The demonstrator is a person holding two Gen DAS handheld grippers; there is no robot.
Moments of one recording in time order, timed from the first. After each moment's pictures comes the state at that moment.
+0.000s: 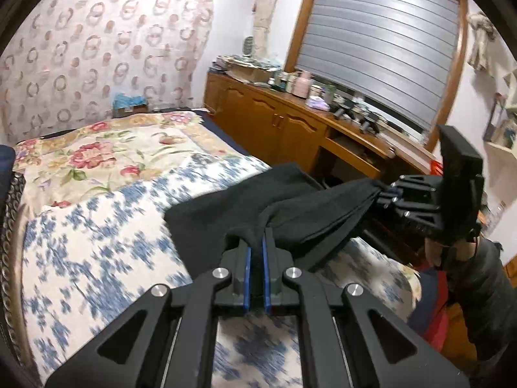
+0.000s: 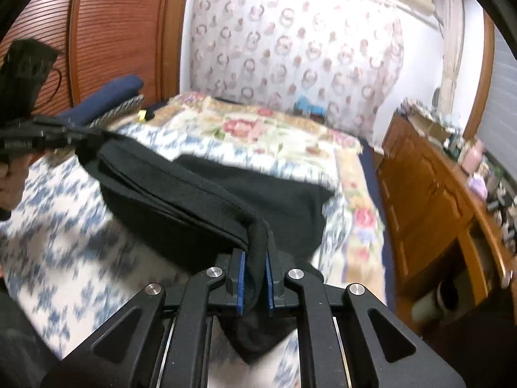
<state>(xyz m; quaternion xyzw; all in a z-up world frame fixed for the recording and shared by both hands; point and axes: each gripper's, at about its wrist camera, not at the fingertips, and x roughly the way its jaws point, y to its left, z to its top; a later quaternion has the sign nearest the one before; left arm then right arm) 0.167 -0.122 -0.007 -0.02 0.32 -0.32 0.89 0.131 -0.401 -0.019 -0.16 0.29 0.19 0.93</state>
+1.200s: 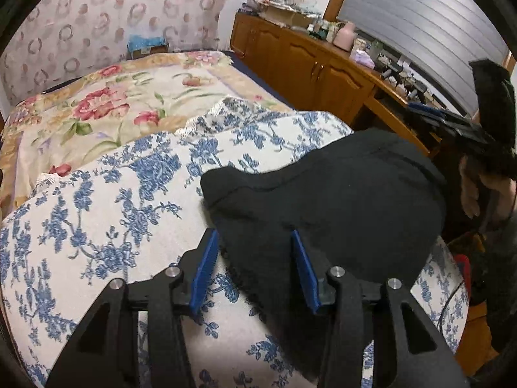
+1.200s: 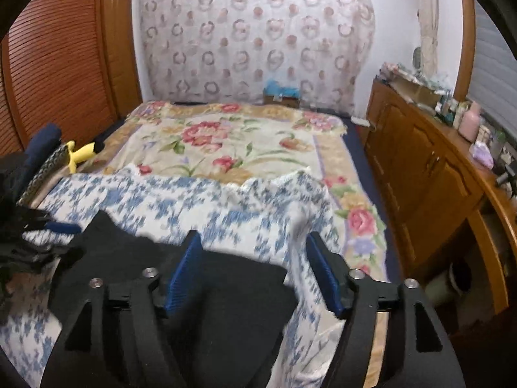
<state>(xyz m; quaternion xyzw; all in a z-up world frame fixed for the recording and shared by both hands) 0.308 -0.131 -0.093 0.00 0.46 -0.28 0.84 0.284 -0.431 -0.029 -0.07 0.36 0.13 0.92</state>
